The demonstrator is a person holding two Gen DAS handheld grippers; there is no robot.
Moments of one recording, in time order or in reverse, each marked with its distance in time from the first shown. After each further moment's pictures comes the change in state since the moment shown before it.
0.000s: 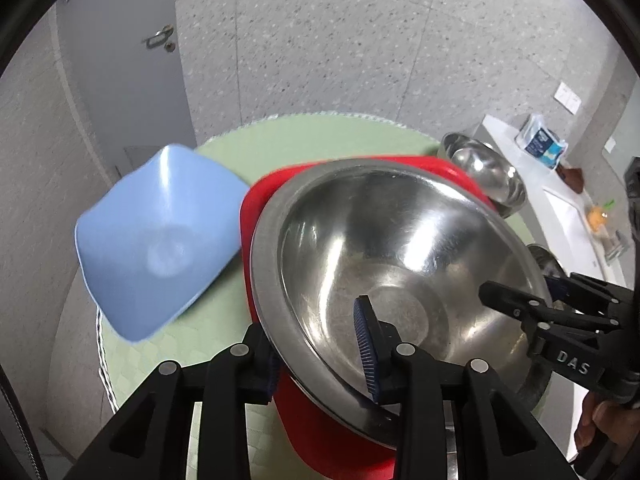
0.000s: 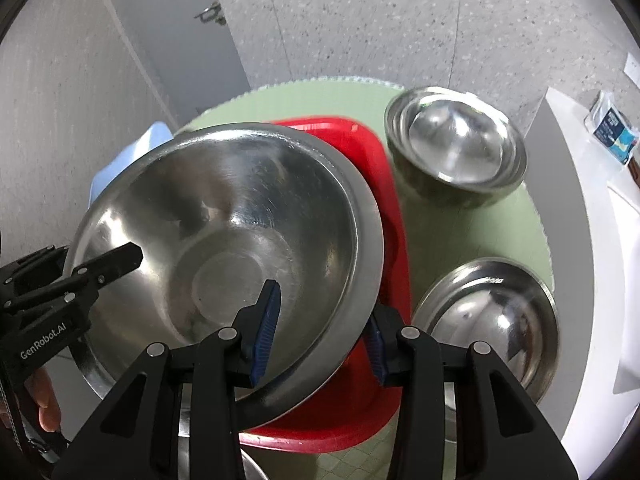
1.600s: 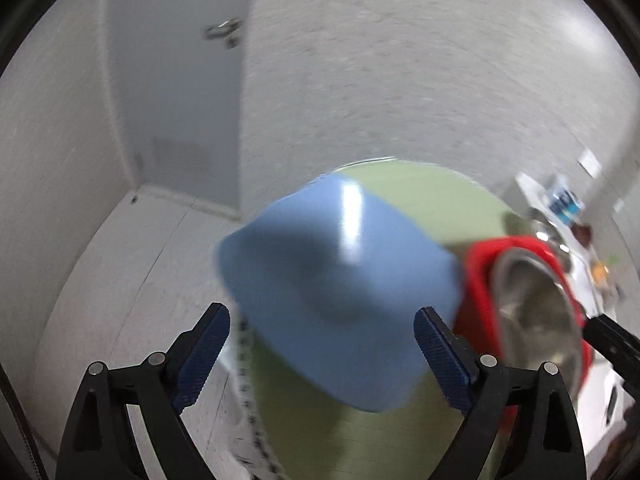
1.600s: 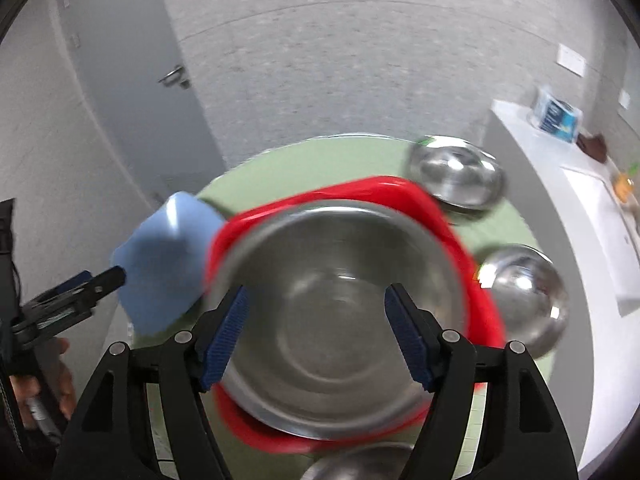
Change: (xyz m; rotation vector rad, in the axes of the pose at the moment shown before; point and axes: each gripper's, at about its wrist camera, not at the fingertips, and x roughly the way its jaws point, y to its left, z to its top) left arm -0.007 0.251 0.042 -0.164 -0.061 -0.038; right arm -0.047 0.124 0.025 0.196 -0.196 -0.145
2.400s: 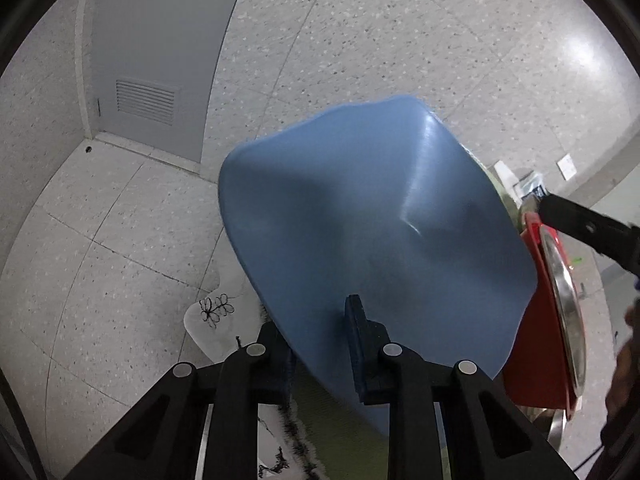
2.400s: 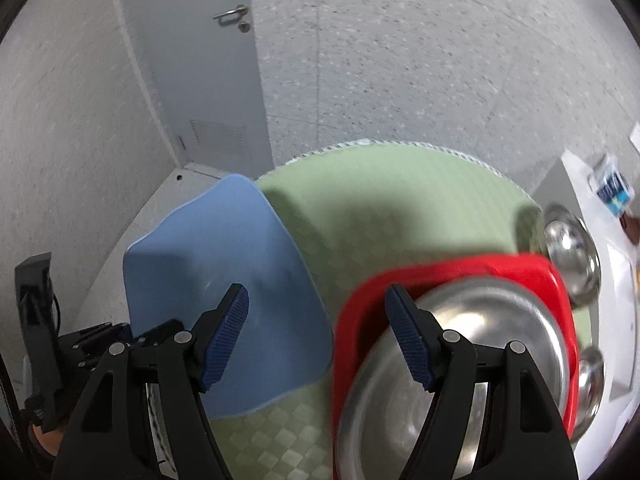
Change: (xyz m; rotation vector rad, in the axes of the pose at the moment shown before) left arm 0.076 0.107 0.006 -0.045 0.123 -0.219; right arm 0.089 0.111 0.057 -0.239 0.105 0.023
